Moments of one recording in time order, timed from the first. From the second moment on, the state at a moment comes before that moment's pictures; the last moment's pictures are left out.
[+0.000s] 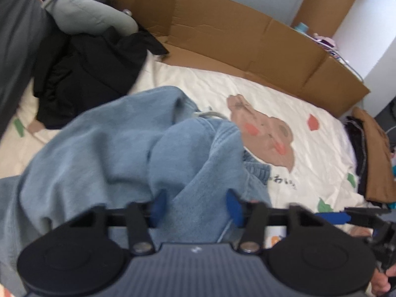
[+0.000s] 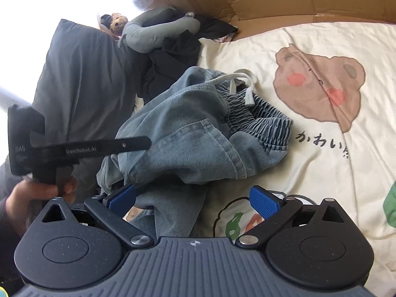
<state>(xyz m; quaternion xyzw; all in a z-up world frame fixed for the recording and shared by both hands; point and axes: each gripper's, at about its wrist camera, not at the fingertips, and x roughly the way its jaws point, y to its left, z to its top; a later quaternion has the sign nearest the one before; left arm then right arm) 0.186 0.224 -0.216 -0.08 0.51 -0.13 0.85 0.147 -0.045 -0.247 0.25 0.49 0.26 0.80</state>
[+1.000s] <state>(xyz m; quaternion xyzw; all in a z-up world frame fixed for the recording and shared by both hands) 0.108 0.219 -0.253 -0.18 0.55 -0.17 0.80 0.213 -0.026 -0.286 0.45 0.50 0.17 0.72</state>
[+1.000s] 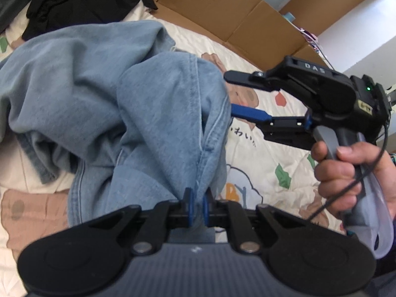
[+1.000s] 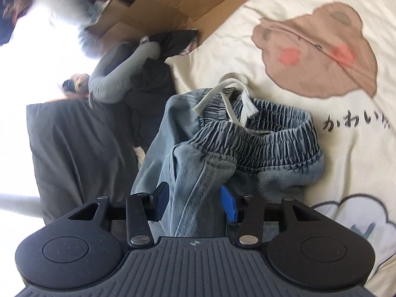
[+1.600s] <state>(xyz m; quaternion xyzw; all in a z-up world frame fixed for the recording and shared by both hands) 0.098 0.225 -0.270 -0.19 0.56 -0.17 0.79 0.209 -0.031 -0.317 0.54 0.50 0.11 0.67</state>
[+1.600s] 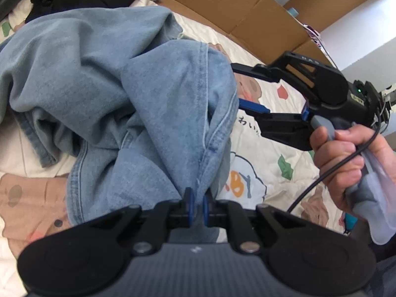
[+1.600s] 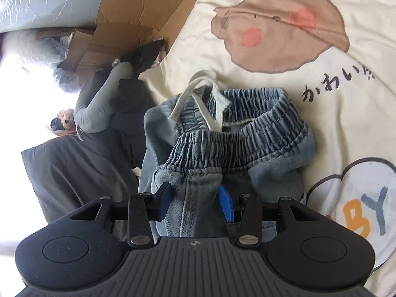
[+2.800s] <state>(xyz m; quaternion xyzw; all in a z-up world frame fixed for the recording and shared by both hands) 0.117 0.234 -0.228 -0.16 0.52 -0.14 0.83 0.204 -0.091 -0.268 0.32 0.57 0.13 0.75</state>
